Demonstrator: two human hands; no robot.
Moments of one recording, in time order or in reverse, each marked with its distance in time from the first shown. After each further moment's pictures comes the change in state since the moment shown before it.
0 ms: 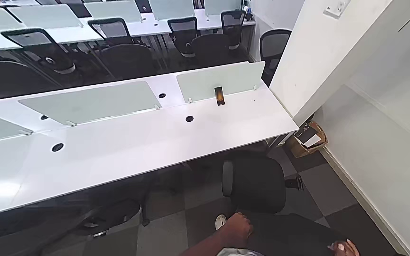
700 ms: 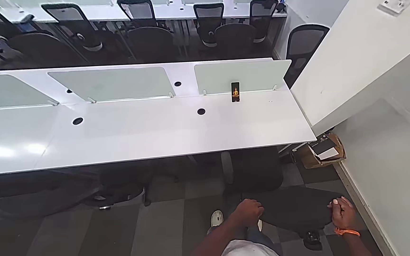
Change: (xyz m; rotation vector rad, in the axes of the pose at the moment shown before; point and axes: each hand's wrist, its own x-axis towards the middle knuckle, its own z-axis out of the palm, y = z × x) left_hand 0.079 -0.033 -0.040 -0.106 0.314 -0.105; right_hand 0.238 0.027 0.093 0.045 -0.181 -0.240
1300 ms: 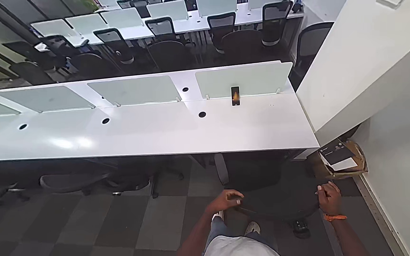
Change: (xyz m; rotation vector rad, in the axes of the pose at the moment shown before) left_hand 0.026 -0.015 -0.005 -0.990 0.386 -0.301; right_hand 0.115 0.077 0.028 0.238 0.015 -0.246
